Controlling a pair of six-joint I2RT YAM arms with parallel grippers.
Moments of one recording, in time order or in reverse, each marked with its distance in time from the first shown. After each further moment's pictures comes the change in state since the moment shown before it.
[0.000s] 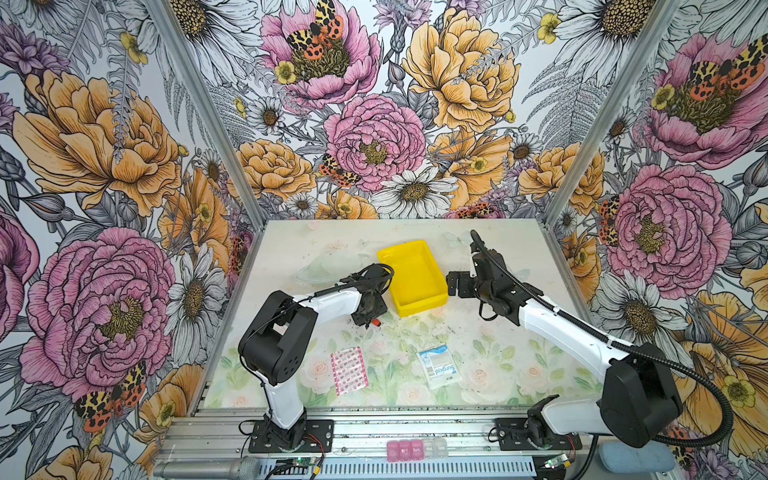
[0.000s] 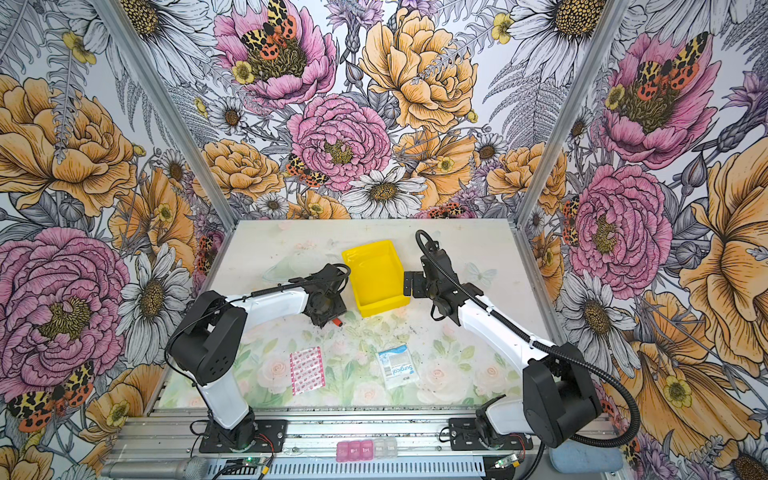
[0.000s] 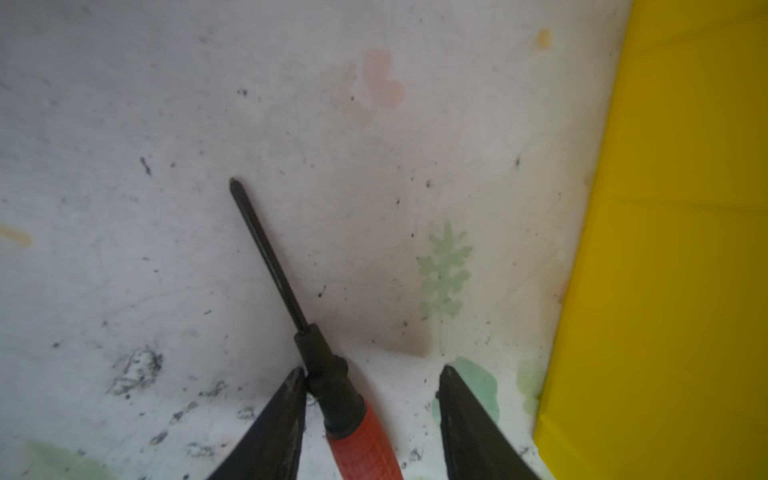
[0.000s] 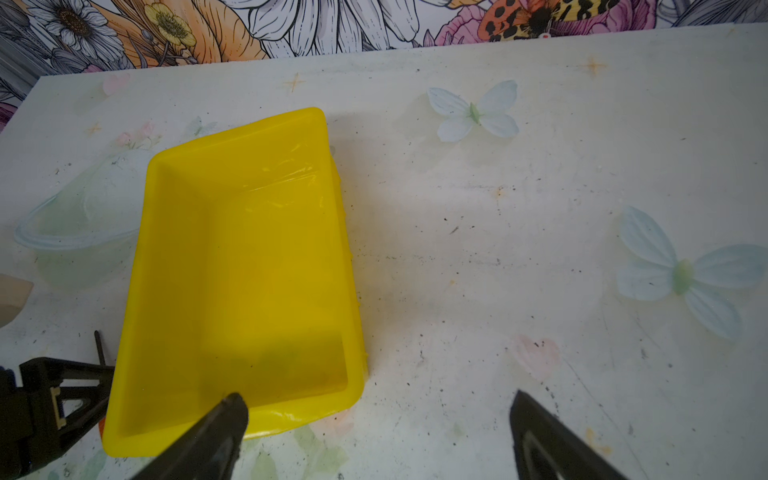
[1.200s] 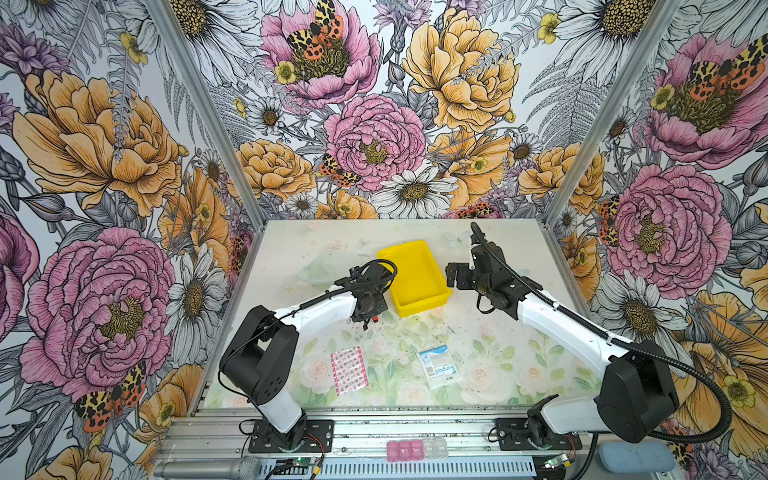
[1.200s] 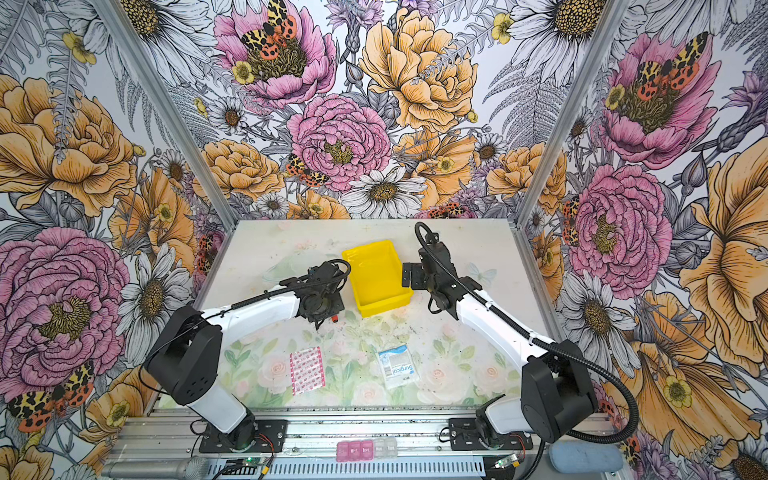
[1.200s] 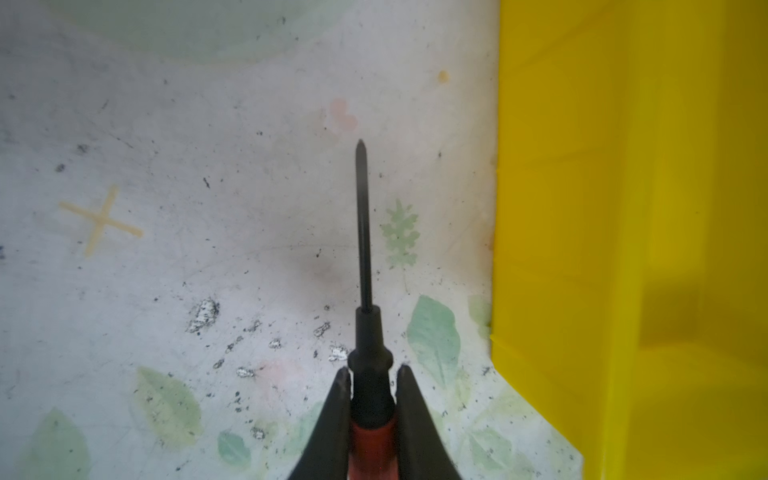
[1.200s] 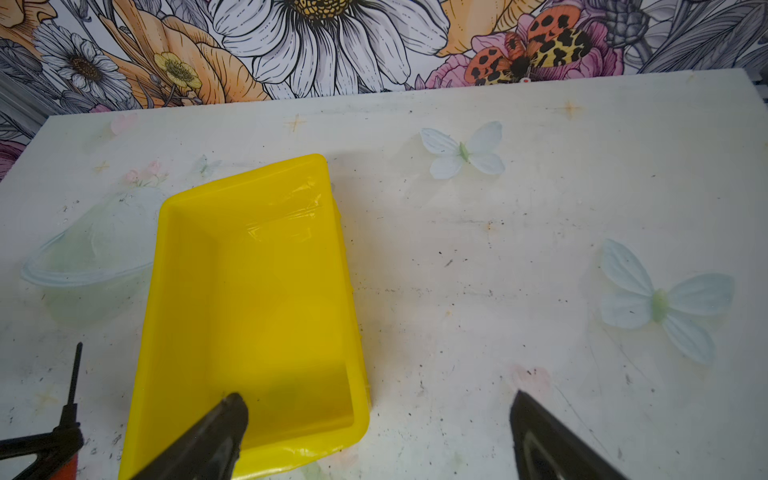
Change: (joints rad) left arm -0.045 -0.167 -0.003 -0.068 -0.080 0.093; right arm 0.006 0.024 0.073 -0.006 0.045 0.013
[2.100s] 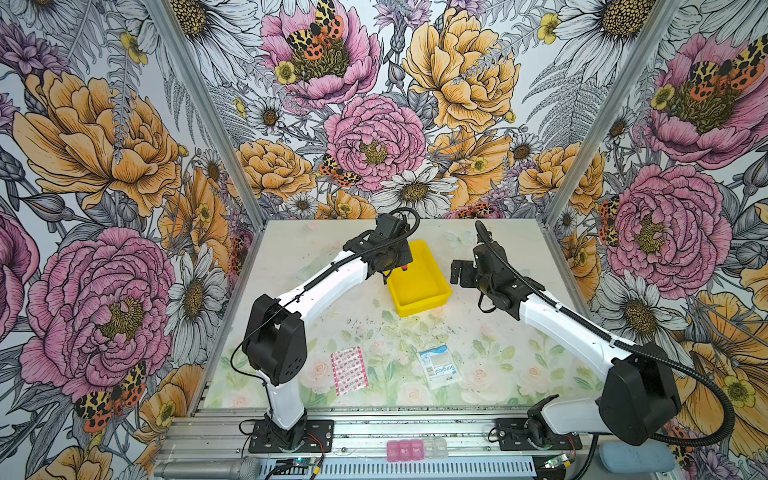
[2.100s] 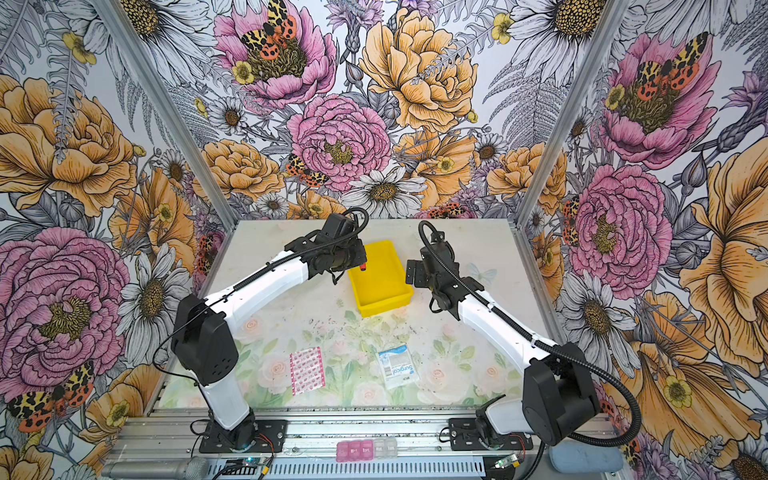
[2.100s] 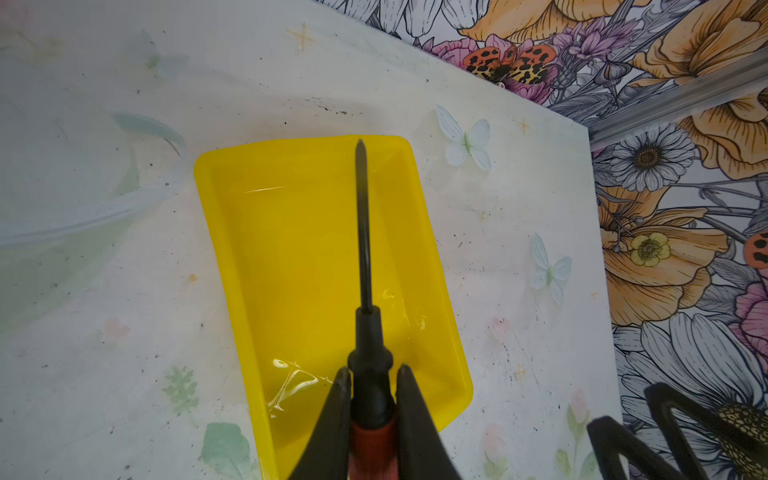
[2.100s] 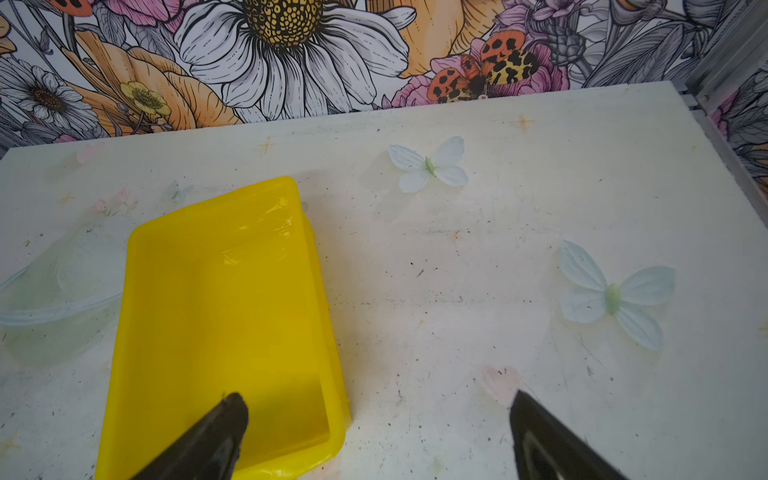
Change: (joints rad) left arm 0.000 0.209 0.558 -0.008 0.122 0.153; right arm -0.017 -0.019 0.000 0.000 0.079 0.022
